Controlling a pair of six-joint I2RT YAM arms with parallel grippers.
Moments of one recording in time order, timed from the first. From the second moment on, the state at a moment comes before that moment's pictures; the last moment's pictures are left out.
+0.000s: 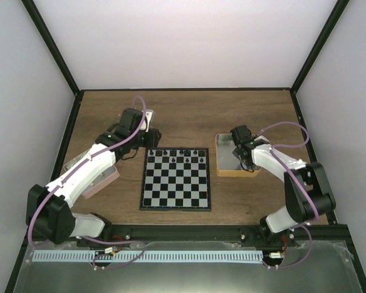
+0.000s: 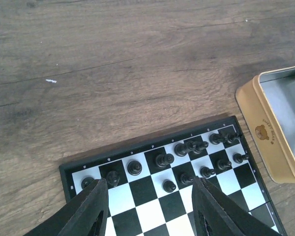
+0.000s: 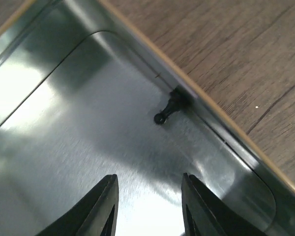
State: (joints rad) left arm -0.48 1.35 1.09 -0.52 0.07 -0.28; right arm 0.34 1.47 0.84 -0.53 0.40 1.02
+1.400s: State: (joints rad) left arm -0.48 1.31 1.03 -0.44 0.12 -0.26; right arm 0.25 1.68 0.96 -0.54 0.42 1.37
